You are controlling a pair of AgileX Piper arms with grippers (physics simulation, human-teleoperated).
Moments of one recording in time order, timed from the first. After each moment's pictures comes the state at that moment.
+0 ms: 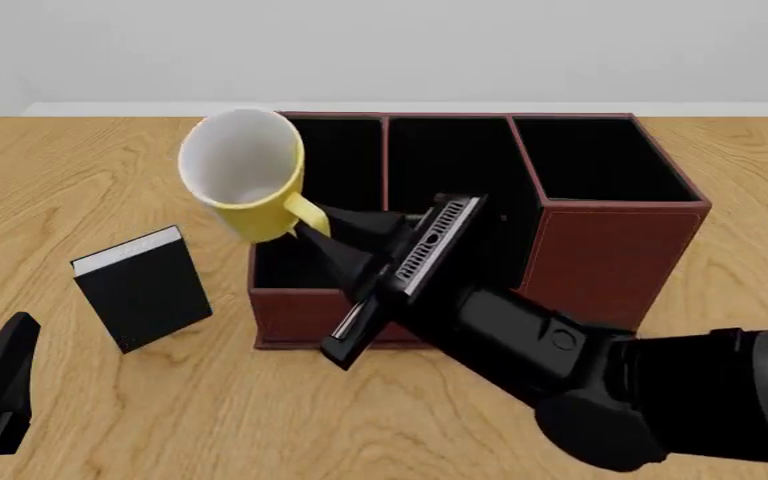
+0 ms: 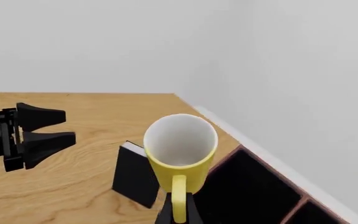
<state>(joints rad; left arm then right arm) 0.00 0.01 0.00 0.00 0.00 0.96 1.49 -0.63 -0.87 -0.26</state>
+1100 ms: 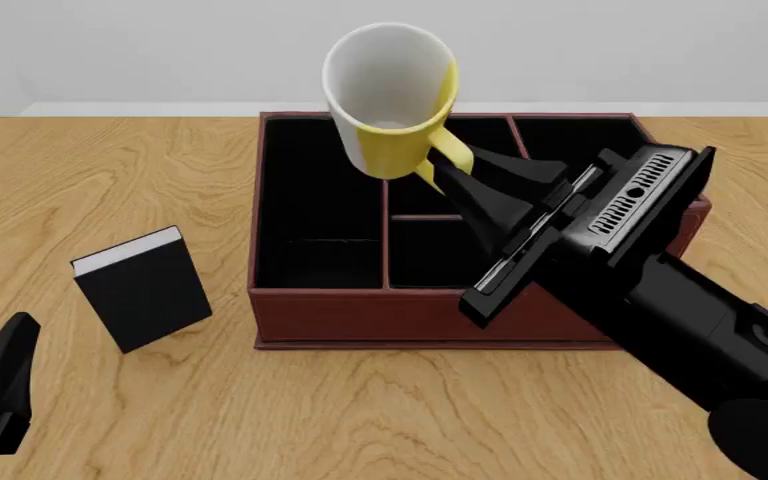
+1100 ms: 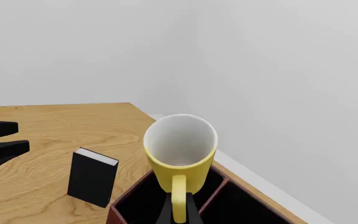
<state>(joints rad) 0.00 0.01 0.00 0.00 0.00 0.80 1.11 -0.48 -0.72 -0.29</state>
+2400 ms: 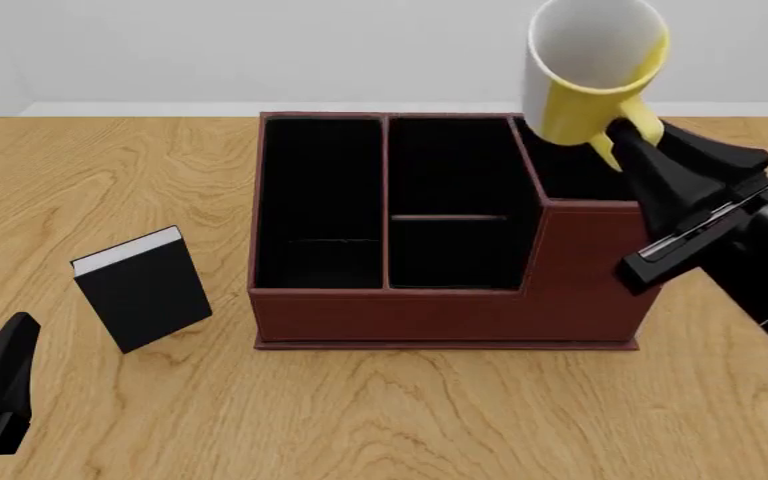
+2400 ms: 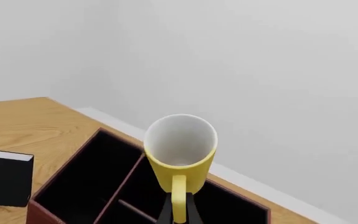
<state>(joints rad) 0.00 0.01 0.00 0.00 0.00 0.47 0.78 -0.37 -0.54 -0.27</state>
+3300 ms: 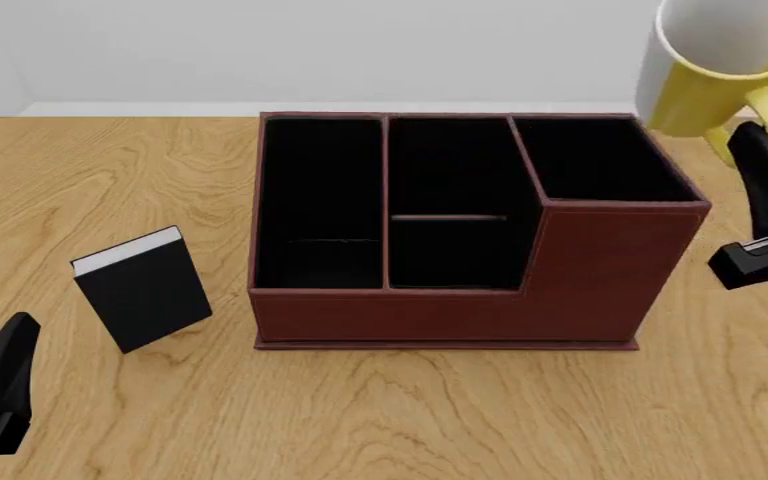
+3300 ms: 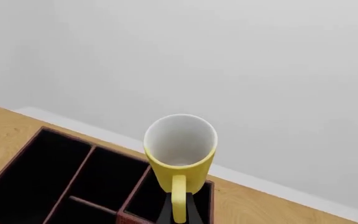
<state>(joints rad) 0.00 0.01 0.00 0.00 0.00 0.24 0.57 -0.36 -0.37 -0.25</state>
